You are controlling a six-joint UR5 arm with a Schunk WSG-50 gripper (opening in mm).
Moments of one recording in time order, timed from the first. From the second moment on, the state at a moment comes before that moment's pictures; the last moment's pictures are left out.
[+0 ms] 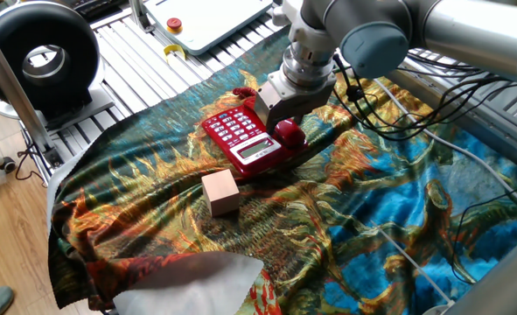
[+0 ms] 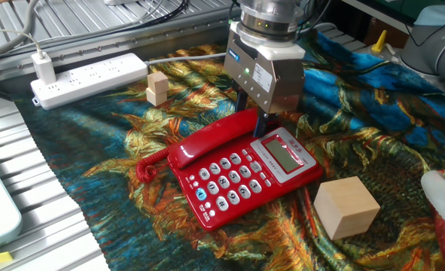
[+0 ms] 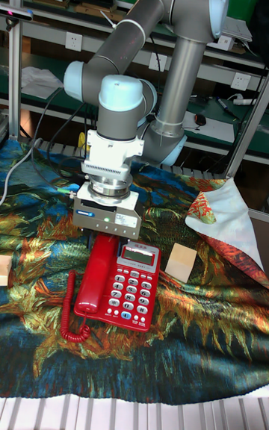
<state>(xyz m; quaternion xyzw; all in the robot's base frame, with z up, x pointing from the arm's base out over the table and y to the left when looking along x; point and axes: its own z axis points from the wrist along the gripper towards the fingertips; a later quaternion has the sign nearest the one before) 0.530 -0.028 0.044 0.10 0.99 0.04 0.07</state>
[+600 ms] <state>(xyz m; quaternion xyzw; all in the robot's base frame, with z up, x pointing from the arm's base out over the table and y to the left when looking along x) 0.528 -0.029 0.063 0.09 0.99 0.04 0.07</state>
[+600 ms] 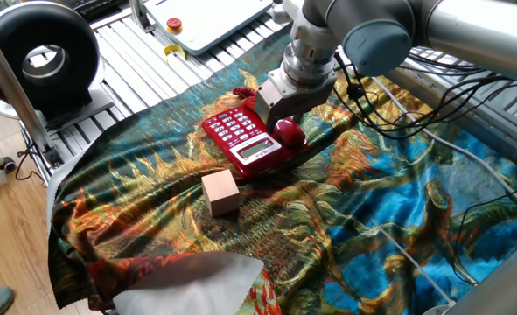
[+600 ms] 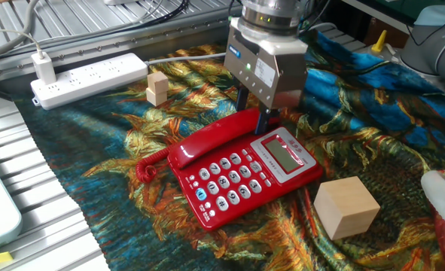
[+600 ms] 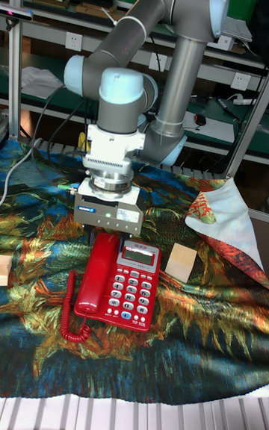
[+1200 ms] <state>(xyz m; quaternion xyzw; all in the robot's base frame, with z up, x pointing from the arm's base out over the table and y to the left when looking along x) 0.536 -0.036 0.108 0.08 0.99 0.03 0.06</state>
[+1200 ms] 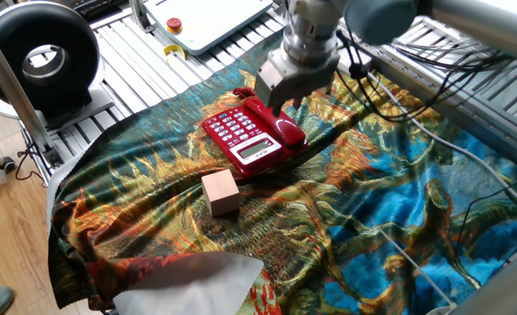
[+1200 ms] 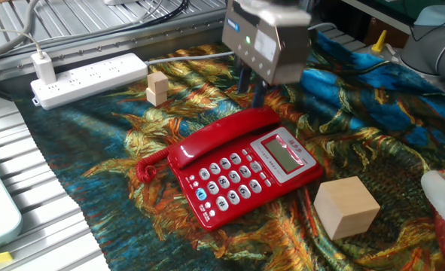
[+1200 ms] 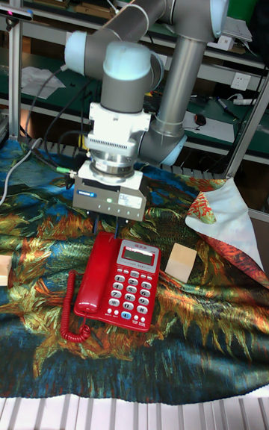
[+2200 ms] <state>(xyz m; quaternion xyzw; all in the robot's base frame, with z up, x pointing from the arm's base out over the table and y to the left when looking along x) 0.577 -0.084 0.134 0.10 0.99 0.00 0.04</state>
